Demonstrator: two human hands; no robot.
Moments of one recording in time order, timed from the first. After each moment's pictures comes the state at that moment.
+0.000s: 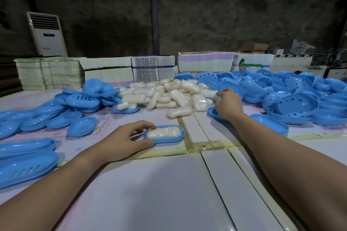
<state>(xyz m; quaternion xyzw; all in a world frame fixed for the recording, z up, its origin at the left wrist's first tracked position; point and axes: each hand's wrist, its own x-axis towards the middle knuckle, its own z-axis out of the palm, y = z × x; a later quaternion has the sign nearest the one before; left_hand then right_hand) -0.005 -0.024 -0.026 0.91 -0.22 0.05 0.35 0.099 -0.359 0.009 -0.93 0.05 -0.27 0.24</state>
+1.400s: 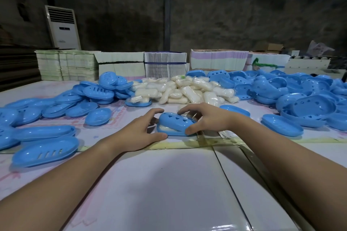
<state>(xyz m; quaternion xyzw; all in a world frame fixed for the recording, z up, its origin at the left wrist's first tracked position) -0.006 -0.027 -0.029 0.91 -0.19 0.05 0.35 0.032 -0.285 0.020 -0.91 -0.30 0.05 0.27</state>
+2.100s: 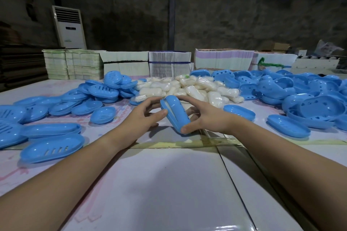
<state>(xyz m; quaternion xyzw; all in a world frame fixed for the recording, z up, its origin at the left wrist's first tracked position) -0.012 -0.034 -0.016 0.77 -0.18 0.09 0.61 0.024 -0.269 0.015 -0.85 -0.33 0.07 0.41</state>
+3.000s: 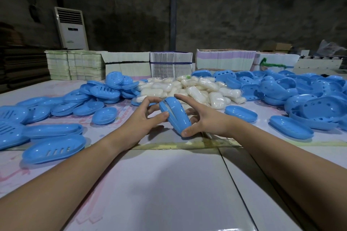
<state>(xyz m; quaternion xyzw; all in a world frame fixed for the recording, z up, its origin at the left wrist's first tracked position) -0.013 -0.033 -0.018 0.72 -0.20 0.05 0.66 0.026 -0.266 0.009 -0.82 -0.36 0.10 0.43</state>
